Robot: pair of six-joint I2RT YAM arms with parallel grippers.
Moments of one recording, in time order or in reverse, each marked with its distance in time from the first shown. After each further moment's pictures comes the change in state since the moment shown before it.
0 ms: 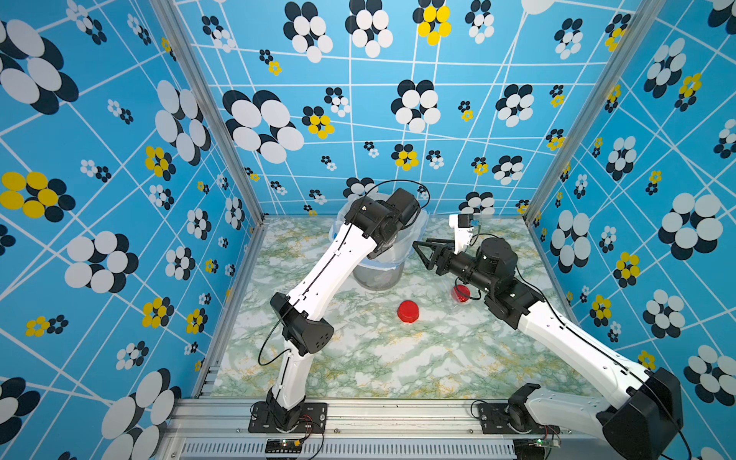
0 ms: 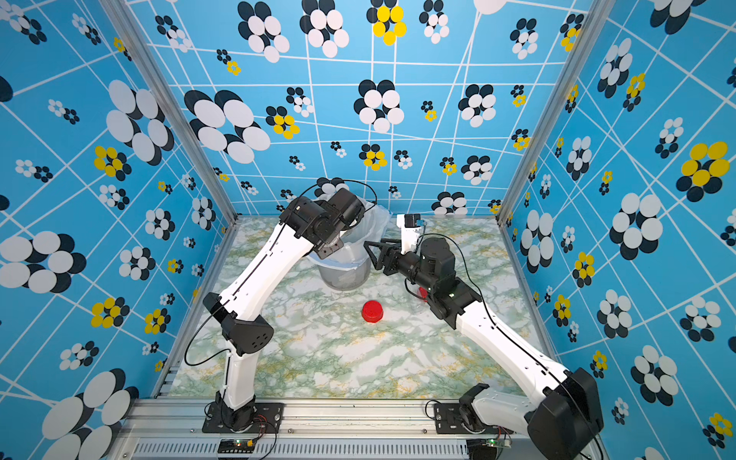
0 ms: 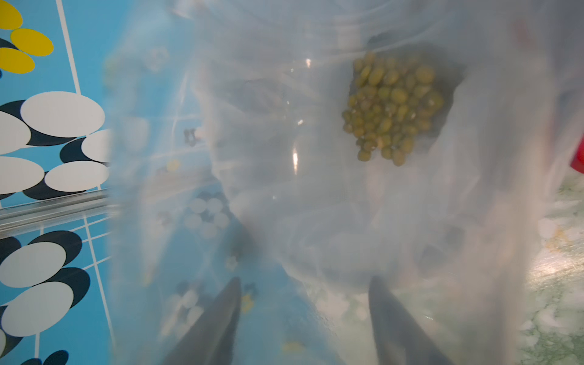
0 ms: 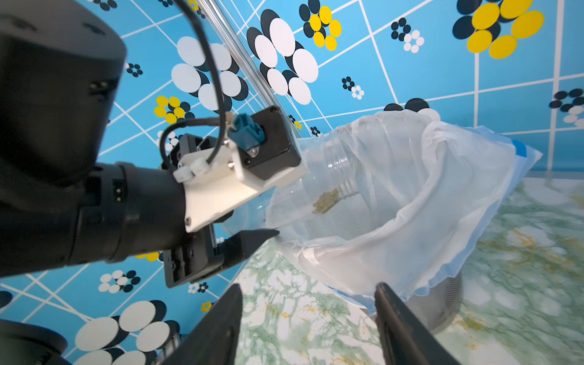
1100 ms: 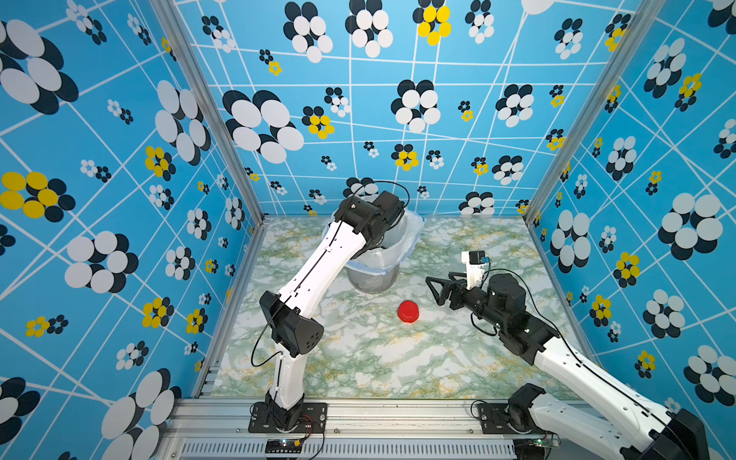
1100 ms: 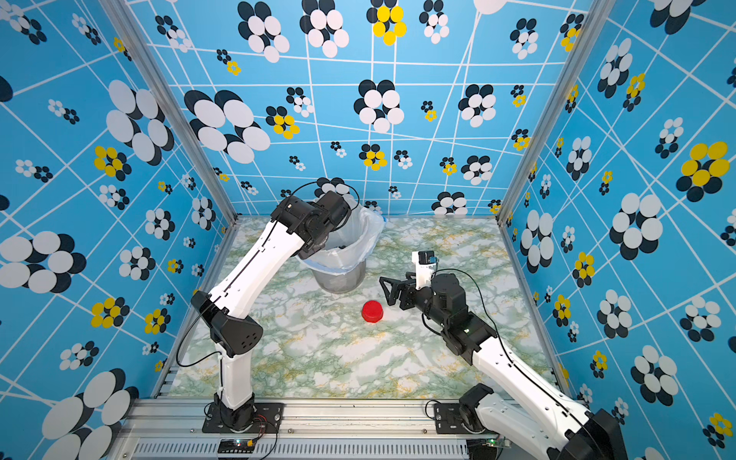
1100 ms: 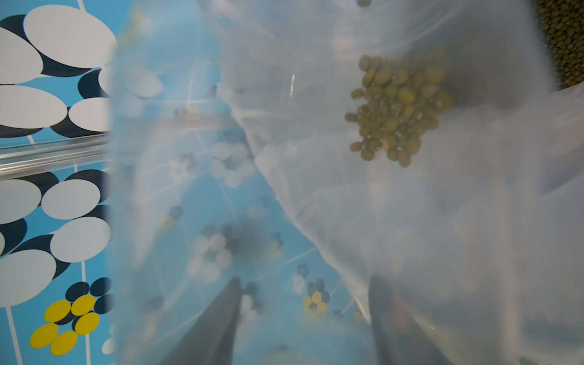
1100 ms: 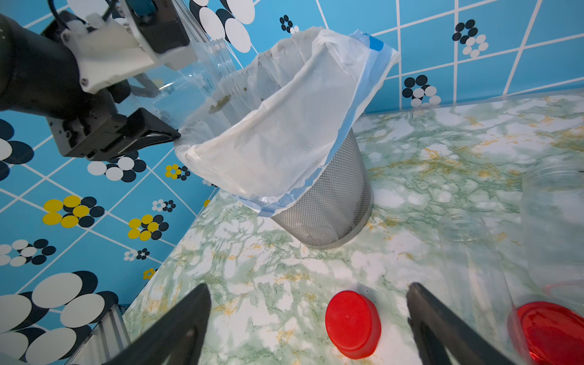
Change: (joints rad) left arm 0.080 -0.066 -0.169 -0.038 -0.151 -0.037; right arm 0.001 -0.288 -0.354 -0.107 0.140 -0.073
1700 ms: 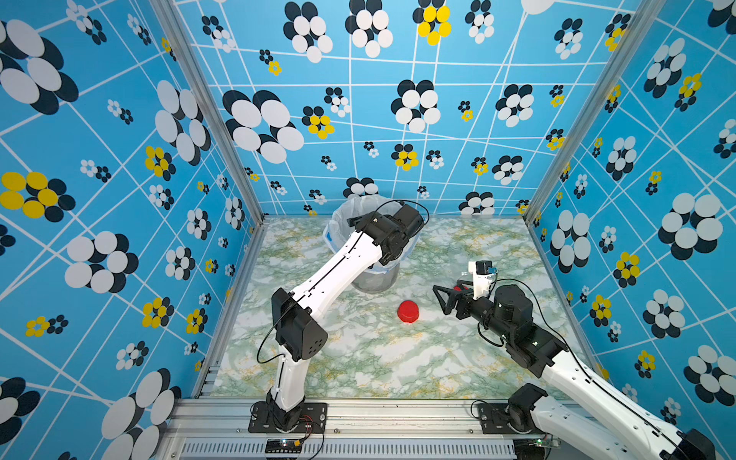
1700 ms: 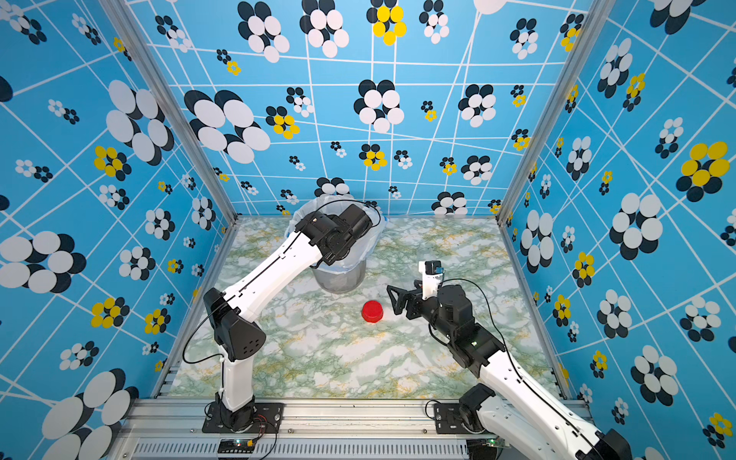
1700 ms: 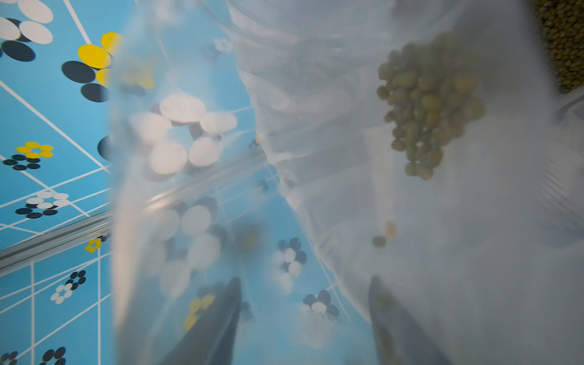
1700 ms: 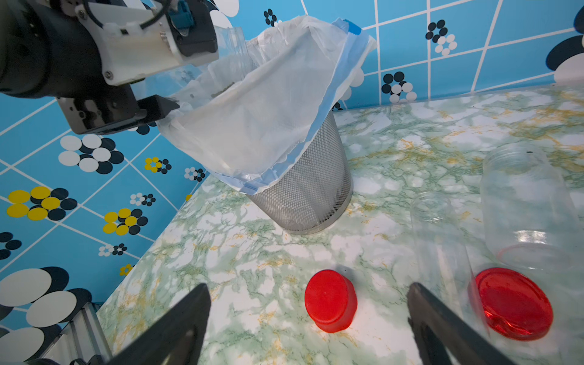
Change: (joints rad) left arm -0.087 -0.003 -0.163 0.229 -0.246 0.259; right arm 0.001 -0.127 -0.093 -0.048 0.062 -0.028
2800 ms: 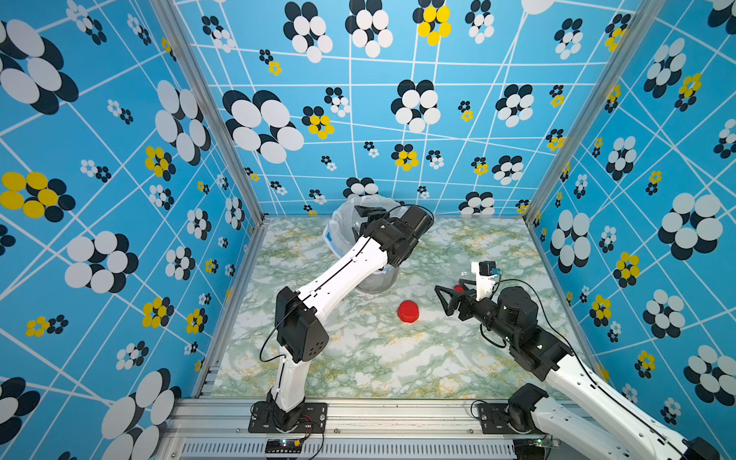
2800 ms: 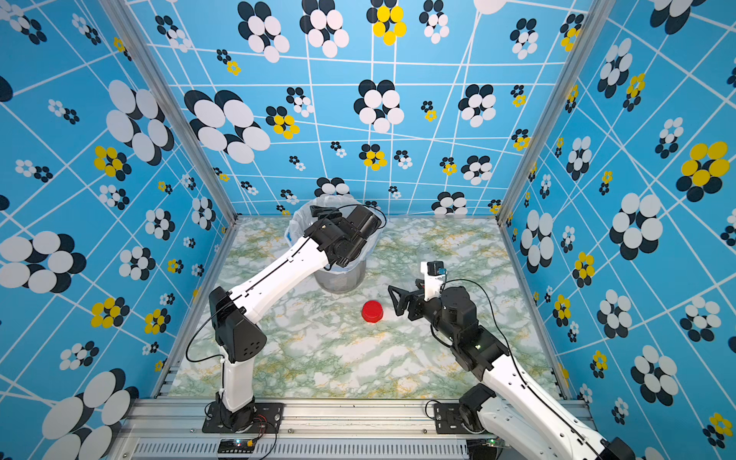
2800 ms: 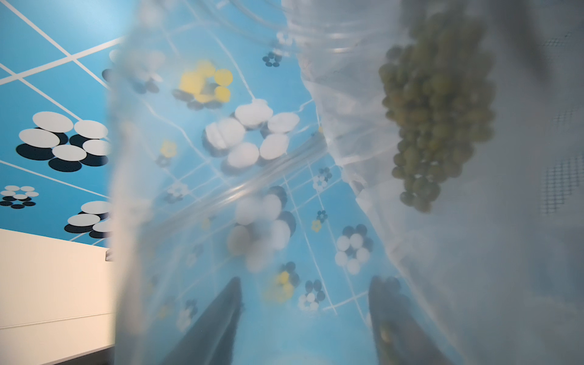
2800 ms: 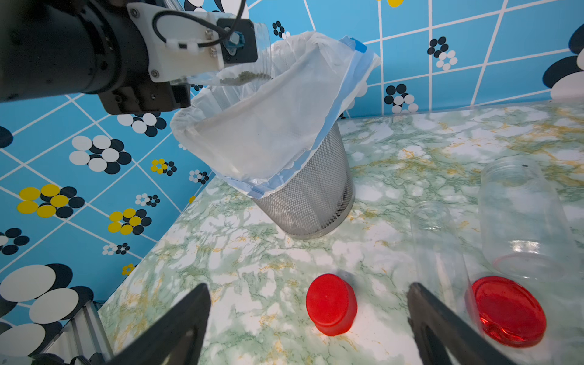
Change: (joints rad) left arm -0.043 0.000 -0.093 0.329 -0.282 0.399; right arm 0.000 -0.042 0.000 -0.013 -0.002 -0.026
